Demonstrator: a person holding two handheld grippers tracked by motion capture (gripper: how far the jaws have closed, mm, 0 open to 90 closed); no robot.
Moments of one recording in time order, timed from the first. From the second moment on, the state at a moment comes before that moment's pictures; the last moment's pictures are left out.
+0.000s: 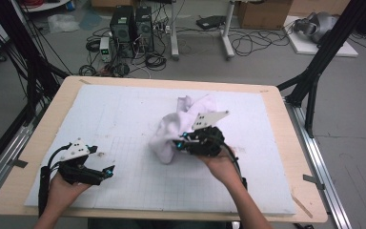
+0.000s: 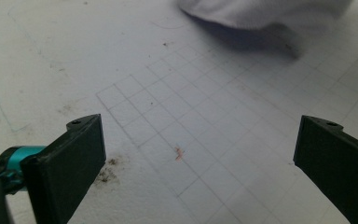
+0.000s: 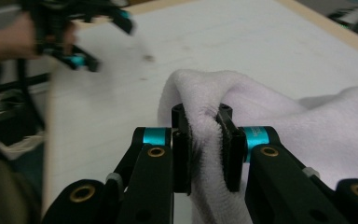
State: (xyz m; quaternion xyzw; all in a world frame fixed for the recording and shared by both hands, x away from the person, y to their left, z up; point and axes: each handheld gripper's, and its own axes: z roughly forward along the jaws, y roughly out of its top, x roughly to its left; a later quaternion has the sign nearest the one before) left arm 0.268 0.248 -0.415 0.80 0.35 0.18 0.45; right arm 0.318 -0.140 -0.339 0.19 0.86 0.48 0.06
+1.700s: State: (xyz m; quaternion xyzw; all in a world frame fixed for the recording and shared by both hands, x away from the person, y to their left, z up) left arm 0.288 0.186 -0.407 0.87 0.26 0.14 0.40; right arm 0.287 -0.205 -0.413 0.23 0.88 0.41 0.06
